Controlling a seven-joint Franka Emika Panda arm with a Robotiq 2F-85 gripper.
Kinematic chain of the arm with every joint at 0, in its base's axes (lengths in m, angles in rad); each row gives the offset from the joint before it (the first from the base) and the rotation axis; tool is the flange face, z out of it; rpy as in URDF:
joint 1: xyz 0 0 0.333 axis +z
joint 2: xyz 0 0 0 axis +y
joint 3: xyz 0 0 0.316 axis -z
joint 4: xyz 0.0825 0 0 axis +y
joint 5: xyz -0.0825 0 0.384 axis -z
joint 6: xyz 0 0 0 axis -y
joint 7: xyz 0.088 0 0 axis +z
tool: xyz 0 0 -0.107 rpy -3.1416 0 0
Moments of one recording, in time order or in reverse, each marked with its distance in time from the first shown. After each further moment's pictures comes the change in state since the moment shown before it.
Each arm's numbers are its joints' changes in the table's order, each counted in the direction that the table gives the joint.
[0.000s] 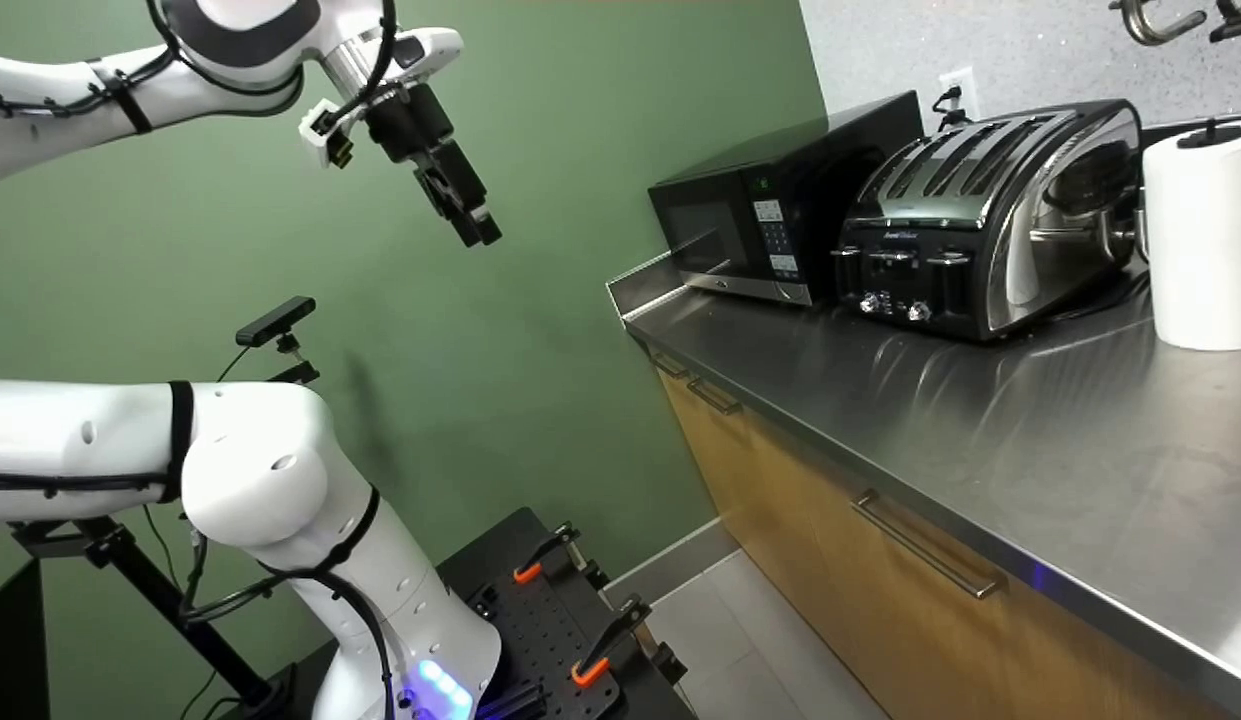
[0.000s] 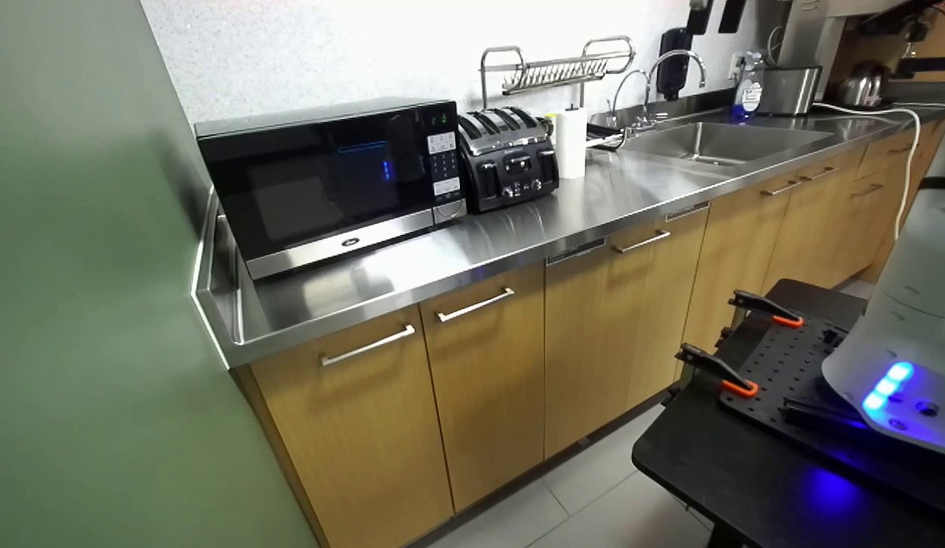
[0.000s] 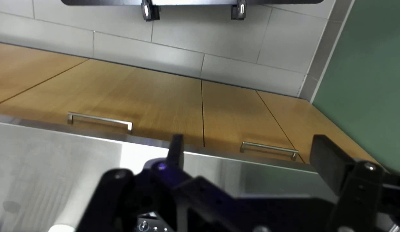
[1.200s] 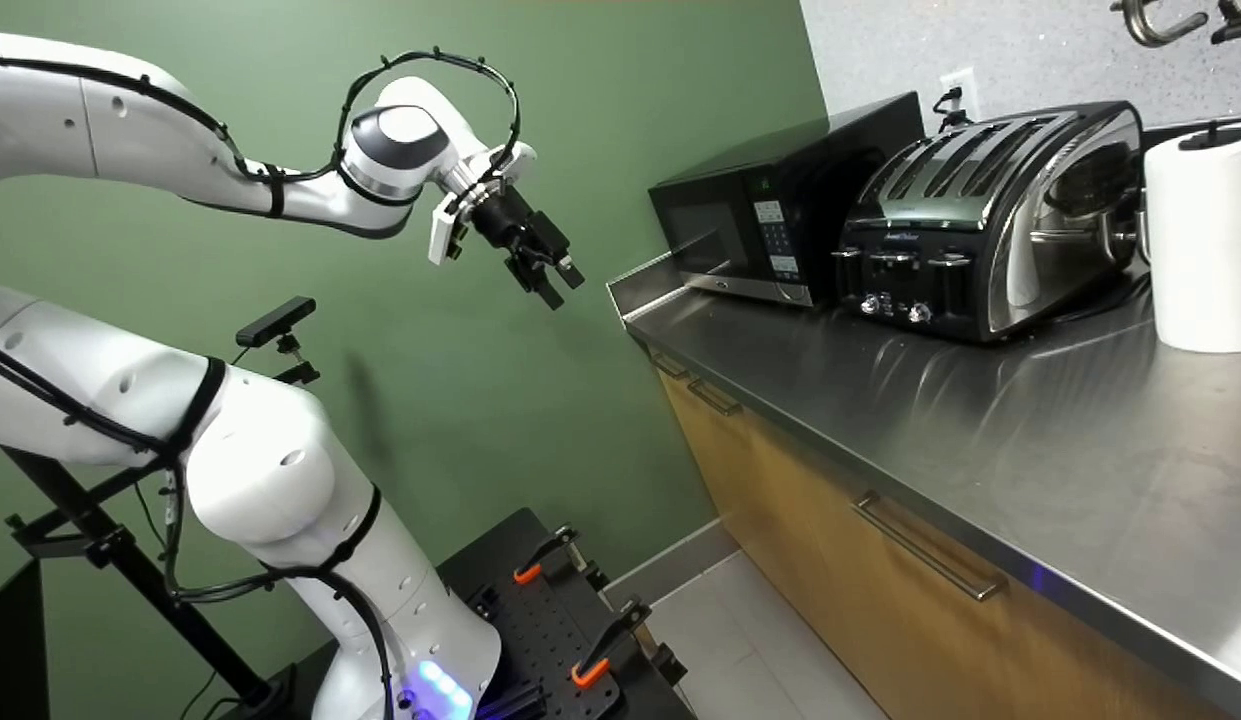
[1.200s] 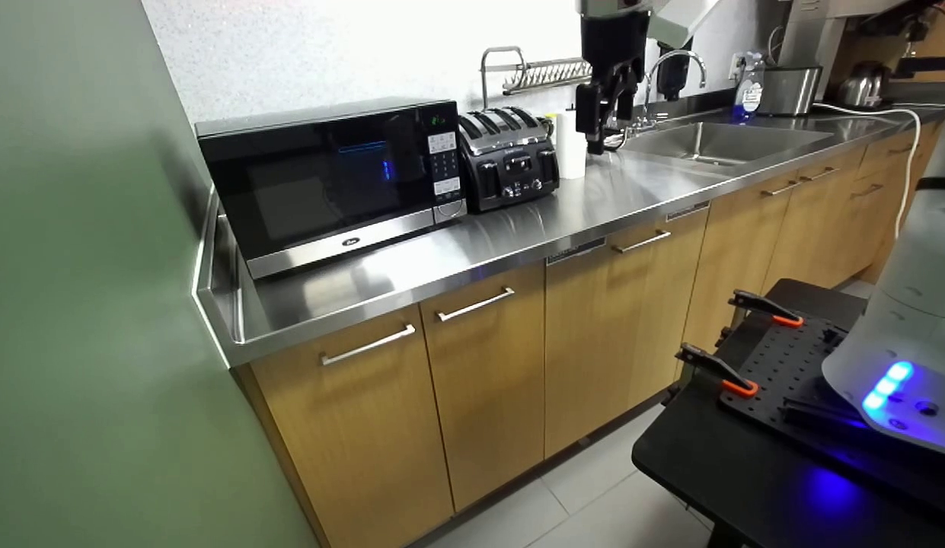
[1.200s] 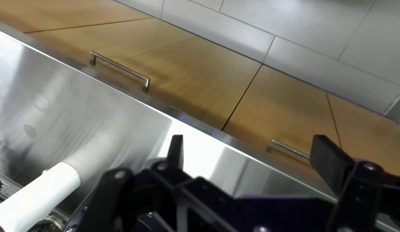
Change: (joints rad) arm 0.047 0.370 -0.300 0.063 0.262 0.376 -0.268
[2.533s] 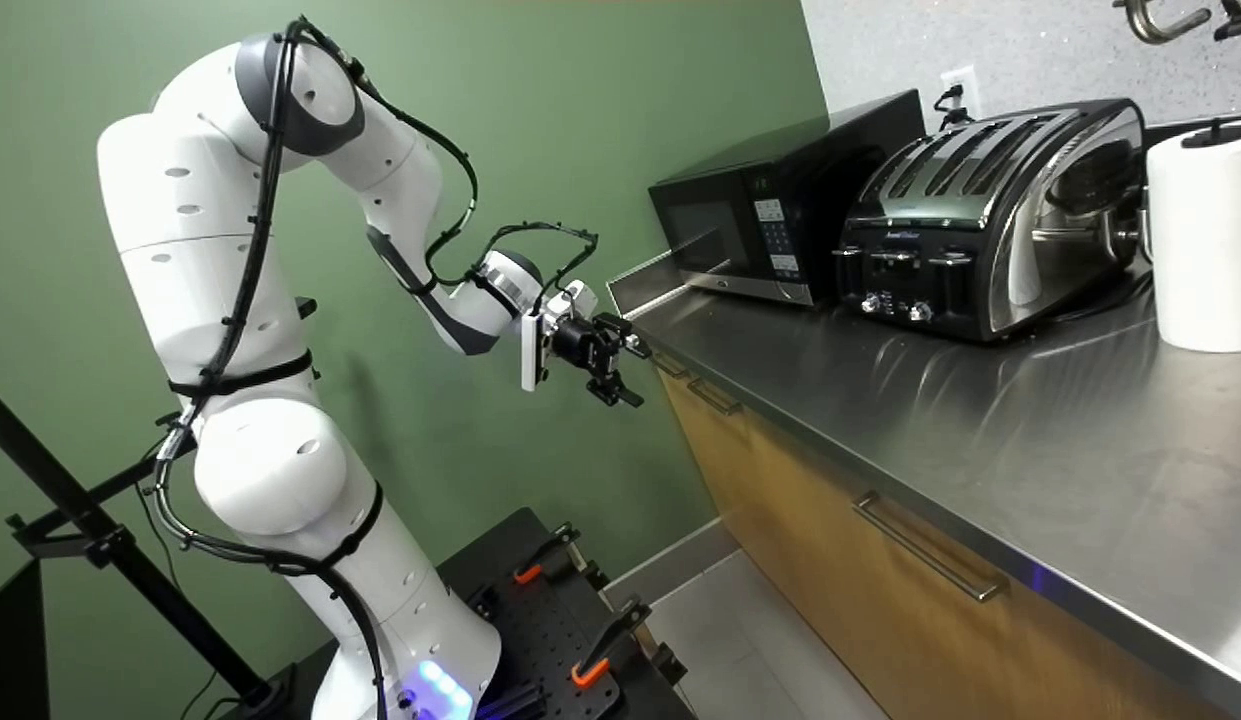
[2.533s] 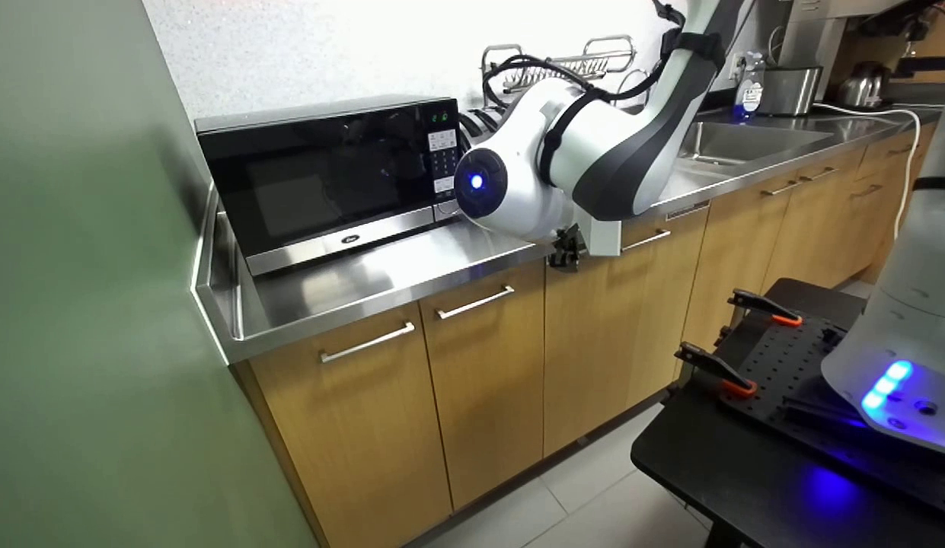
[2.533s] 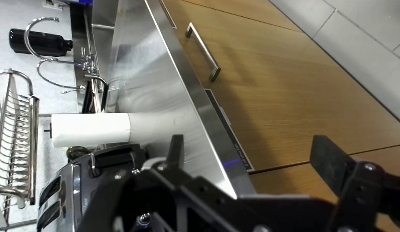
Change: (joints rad) arm 0.102 0.842 -0.151 -0.206 0.826 -0.303 -0.593
